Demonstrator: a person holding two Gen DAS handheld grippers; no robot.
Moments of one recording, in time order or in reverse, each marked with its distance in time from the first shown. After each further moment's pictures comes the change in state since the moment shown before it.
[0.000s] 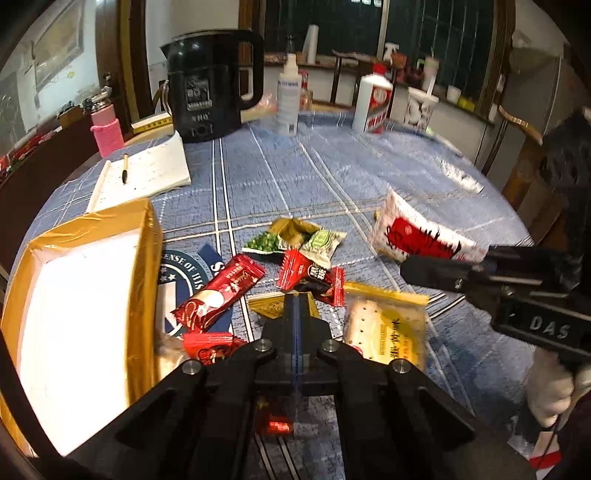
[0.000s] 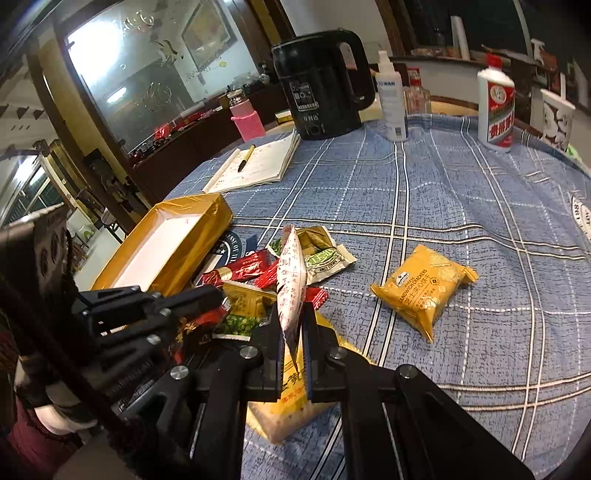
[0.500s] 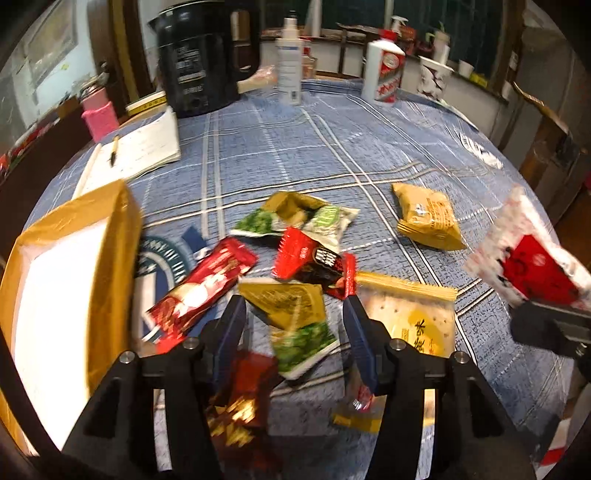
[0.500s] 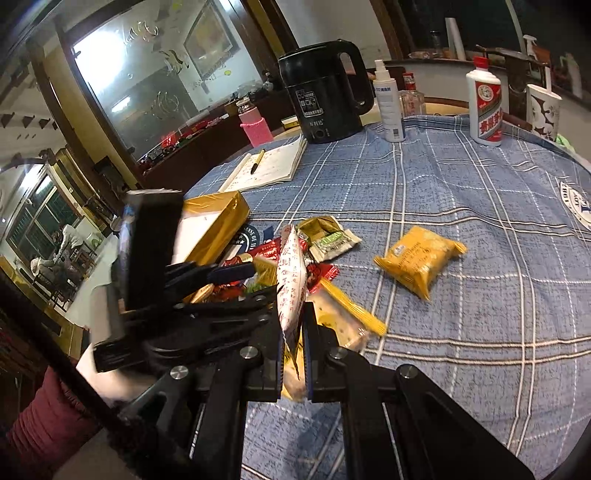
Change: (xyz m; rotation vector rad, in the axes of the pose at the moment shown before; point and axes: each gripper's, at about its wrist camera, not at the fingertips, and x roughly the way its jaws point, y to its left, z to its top) left arm 0.054 -0.015 0.003 0.055 0.123 0.070; right arm -0.034 0.003 -0.023 0.026 -0.026 0.027
